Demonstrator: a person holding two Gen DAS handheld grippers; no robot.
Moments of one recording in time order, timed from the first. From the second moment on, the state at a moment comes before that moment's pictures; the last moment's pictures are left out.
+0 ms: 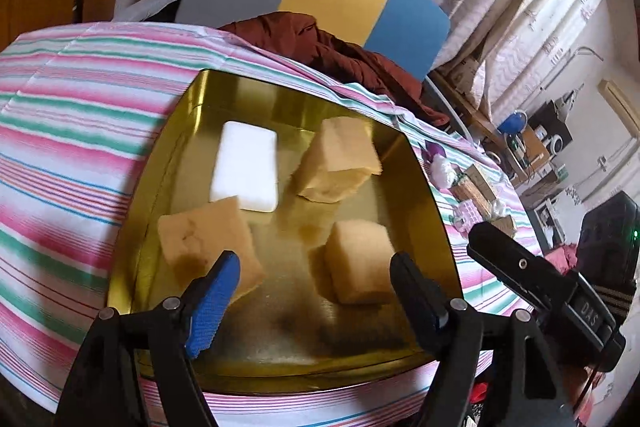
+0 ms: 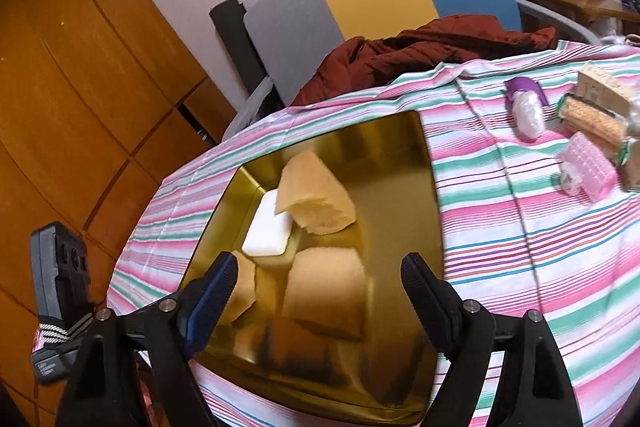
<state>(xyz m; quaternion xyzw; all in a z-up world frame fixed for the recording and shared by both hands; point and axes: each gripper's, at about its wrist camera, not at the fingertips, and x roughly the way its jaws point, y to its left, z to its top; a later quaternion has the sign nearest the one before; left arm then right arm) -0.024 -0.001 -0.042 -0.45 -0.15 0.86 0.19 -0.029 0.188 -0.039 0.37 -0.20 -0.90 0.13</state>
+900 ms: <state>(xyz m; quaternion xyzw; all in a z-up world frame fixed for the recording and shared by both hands) 0.005 0.128 -0.028 -0.45 -0.06 0.83 0.32 0.015 0.337 -0.054 0.34 -0.24 -0.91 -0.02</state>
